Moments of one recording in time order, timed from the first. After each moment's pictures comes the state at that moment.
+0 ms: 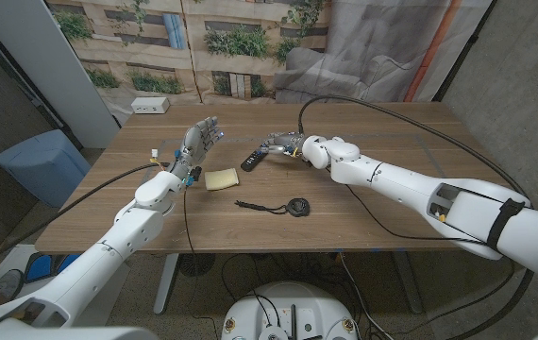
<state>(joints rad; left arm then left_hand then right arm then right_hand) 0.94 0.62 0.33 -1.48 -0.66 -0.24 -0.02 0.05 0.08 0.78 0.12 0.18 0.06 0.02 0.19 0.18 0.02 -0.01 0.19 0.18 0.03 0.01 0.18 0.17 0.19 -0.01 0.20 0.17 -0.24 -0.37 -1.14 -1.20 -0.59 -0.19 0.19 0.00 0.07 0.27 0.15 0.22 0.15 -0.19 0.20 0.18 -0.17 -0.04 0.19 0.19 -0.17 0.02 0.22 0.29 -0.01 0.00 0.19 0.17</state>
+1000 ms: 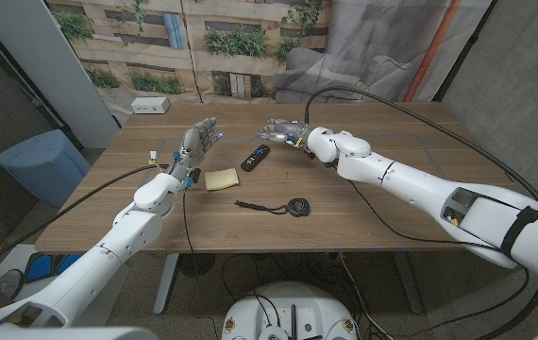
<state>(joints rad) 0.96 0.62 0.32 -1.49 -0.66 -0.26 -0.01 0.05 0.08 0.78 0.12 0.18 0.06 0.02 0.19 0.18 0.02 -0.01 0.19 0.18 0.03 0.01 0.18 0.17 0.19 -0.01 0.20 0.17 -0.30 -0.45 -1.04 -1.37 -0.56 -0.19 0.17 0.00 0.07 0.27 0.15 0.22 0.14 -0.20 0.19 0.18 -0.16 -0.04 0.20 0.19 -0.17 0.02 0.22 0.29 0.00 0.00 0.19 0.17</state>
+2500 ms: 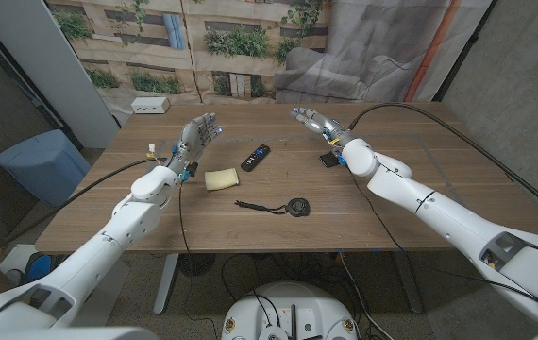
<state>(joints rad) 0.87 0.61 0.33 -1.38 -0.68 -0.26 -0.12 0.05 0.08 0.78 0.12 0.18 0.06 0.02 0.19 0.18 0.02 -0.01 0.19 0.18 0.03 0.01 0.18 0.17 0.19 -0.01 0.20 0.17 -0.61 -0.57 -0.70 -1.55 -0.24 -0.16 -0.10 0.06 0.09 0.30 0.10 0.22 0.10 -0.20 0.18 0.17 -0.03 -0.05 0.21 0.18 -0.08 -0.04 0.25 0.26 0.14 -0.03 0.21 0.16</state>
